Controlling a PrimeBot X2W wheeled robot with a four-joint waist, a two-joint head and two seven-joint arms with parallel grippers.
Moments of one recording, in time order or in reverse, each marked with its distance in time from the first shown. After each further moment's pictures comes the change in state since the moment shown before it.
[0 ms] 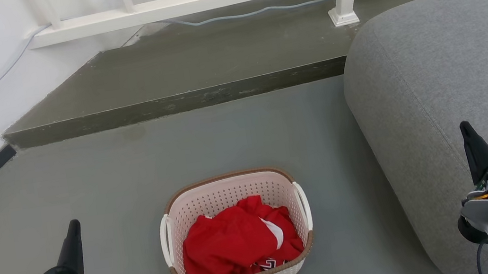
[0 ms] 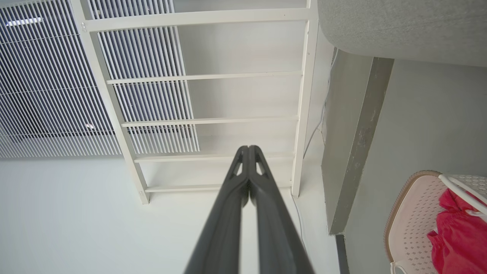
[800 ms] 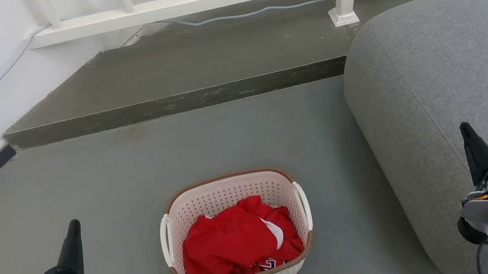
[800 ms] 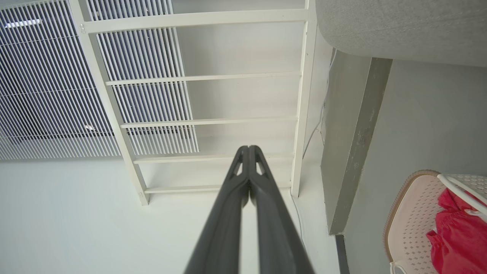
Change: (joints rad) left arm 0.000 0.000 0.000 0.000 0.000 0.000 0.000; right arm 0.000 0.002 -0.003 0.005 0.000 0.000 0.000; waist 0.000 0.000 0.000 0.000
